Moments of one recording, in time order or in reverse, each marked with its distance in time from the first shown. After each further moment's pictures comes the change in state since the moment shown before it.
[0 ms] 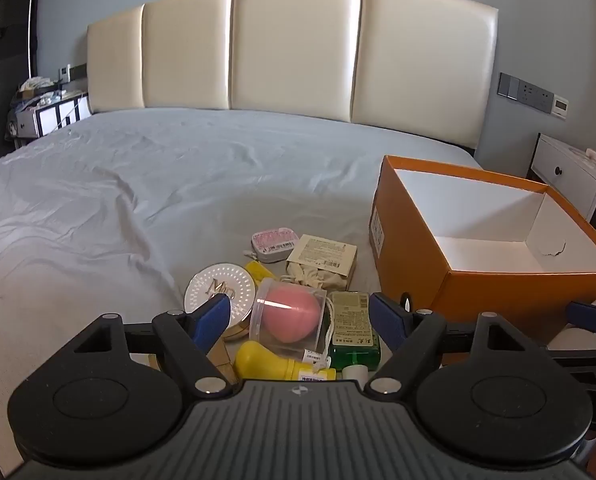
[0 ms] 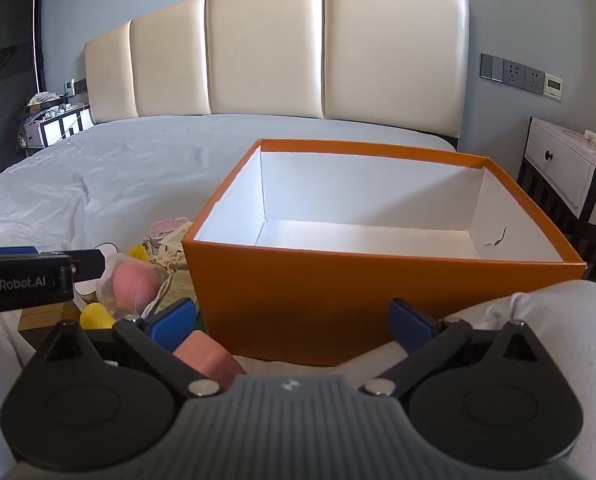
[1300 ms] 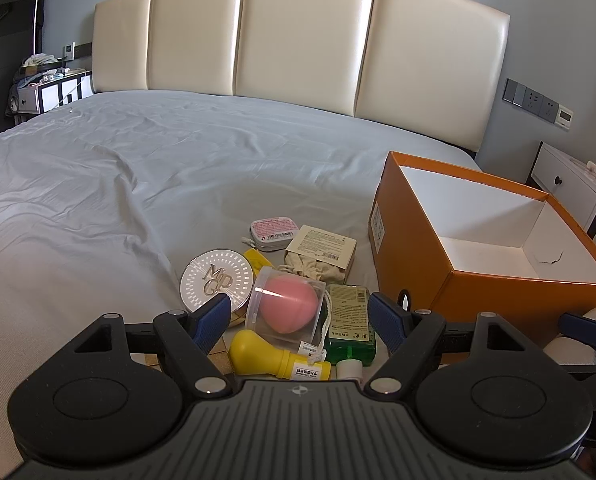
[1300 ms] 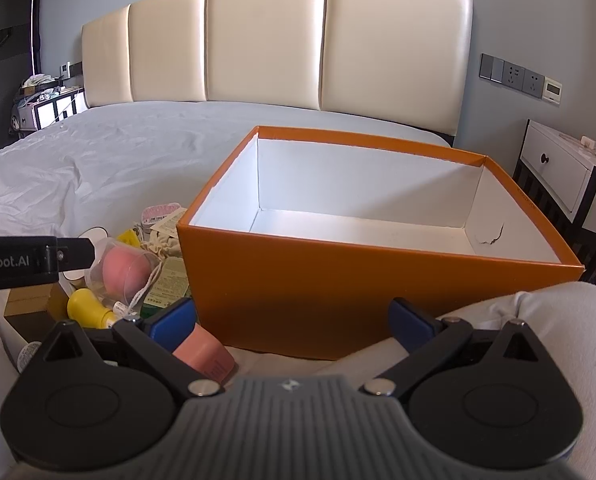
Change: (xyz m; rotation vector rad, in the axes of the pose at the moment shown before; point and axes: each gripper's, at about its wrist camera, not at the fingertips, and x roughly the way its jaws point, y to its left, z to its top) left arm 0.004 0.006 -0.003 -0.059 0.031 0.004; right arm 0.011 0.005 0.005 -0.029 0.048 -0.032
